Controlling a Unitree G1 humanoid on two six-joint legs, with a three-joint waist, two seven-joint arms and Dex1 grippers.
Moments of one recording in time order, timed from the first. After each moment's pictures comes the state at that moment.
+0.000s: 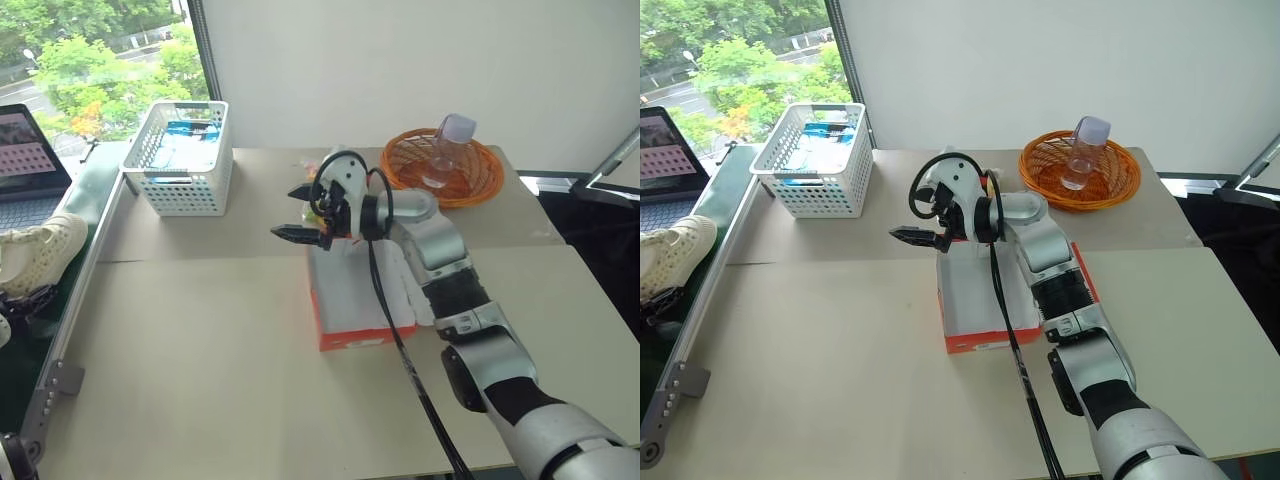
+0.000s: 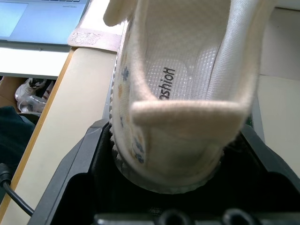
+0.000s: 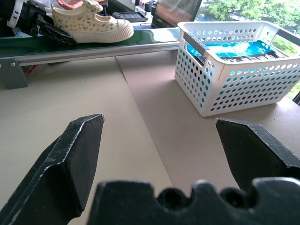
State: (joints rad) left arm -0.35 0.95 0.57 0.74 -0.31 0.46 -0.66; right arm -0.99 -0.20 0.18 0.37 0.14 0.35 0.98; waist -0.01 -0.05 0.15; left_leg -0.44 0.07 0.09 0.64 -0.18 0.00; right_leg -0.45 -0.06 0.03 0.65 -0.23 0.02
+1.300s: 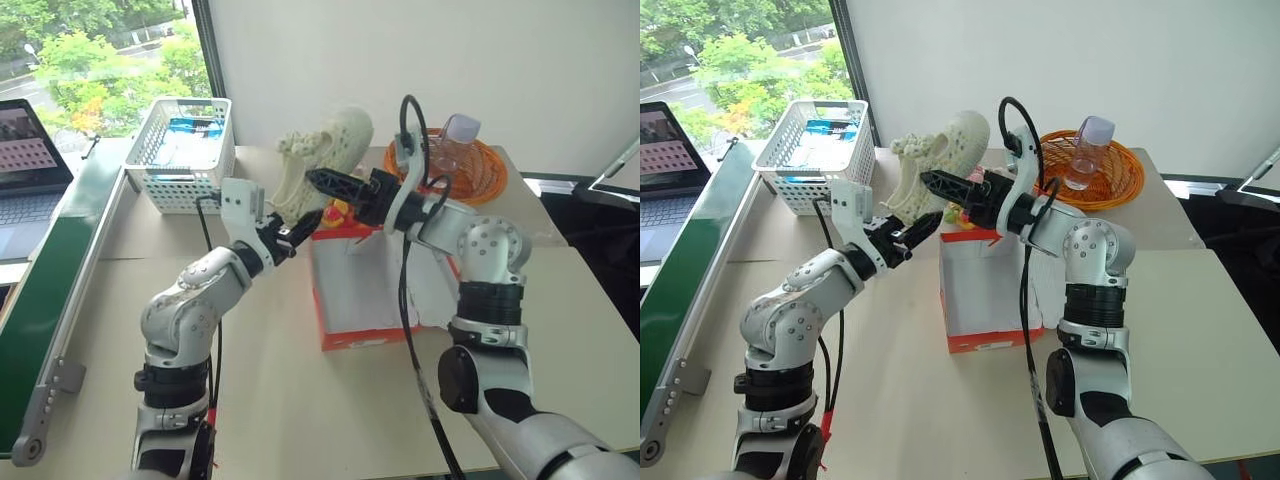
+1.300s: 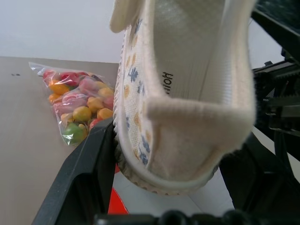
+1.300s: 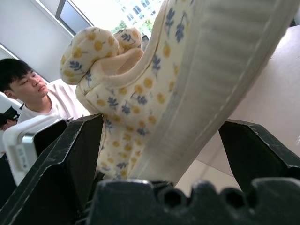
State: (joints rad) left arm -0.47 0.20 0.10 -0.39 -0.63 0.88 -0.23; right arm -0.93 -0.13 -0.30 0.14 0.74 1.10 0.43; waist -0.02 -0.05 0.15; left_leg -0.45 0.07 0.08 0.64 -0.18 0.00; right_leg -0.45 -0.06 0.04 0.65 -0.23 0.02
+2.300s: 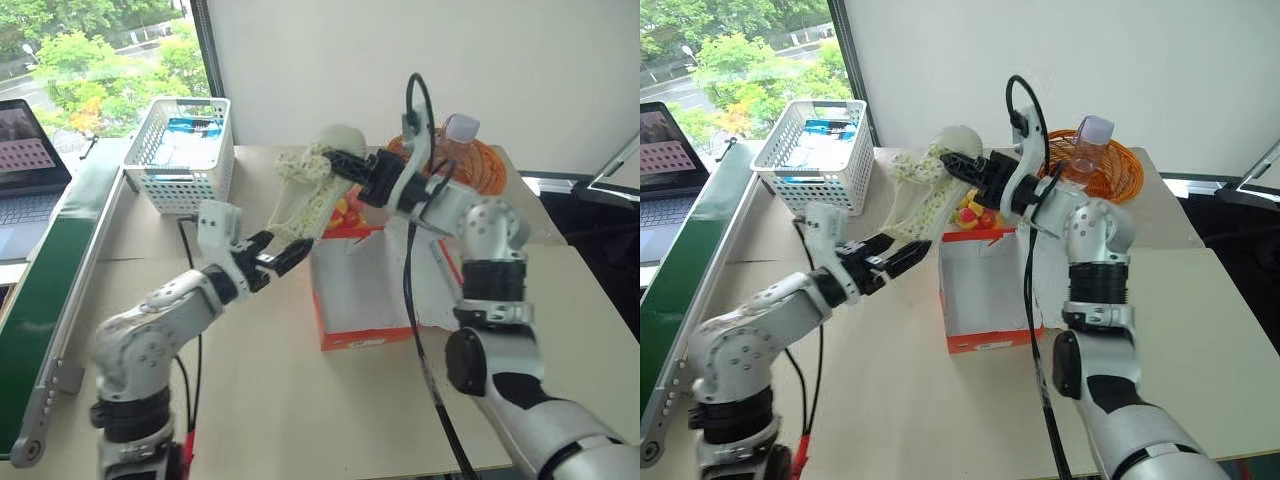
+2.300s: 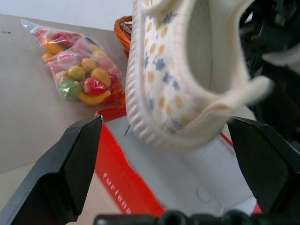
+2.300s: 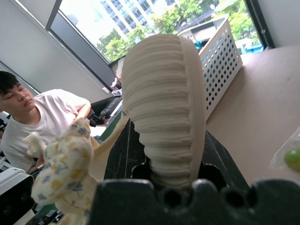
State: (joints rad) left arm -0.31 0.44 0.29 -0.55 -0.87 1.08 -0.23; right arm -1.06 -0.30 -0.22 0.28 0.71 1.02 0.53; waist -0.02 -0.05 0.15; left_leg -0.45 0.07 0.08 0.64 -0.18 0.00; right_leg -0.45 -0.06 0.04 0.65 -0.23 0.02
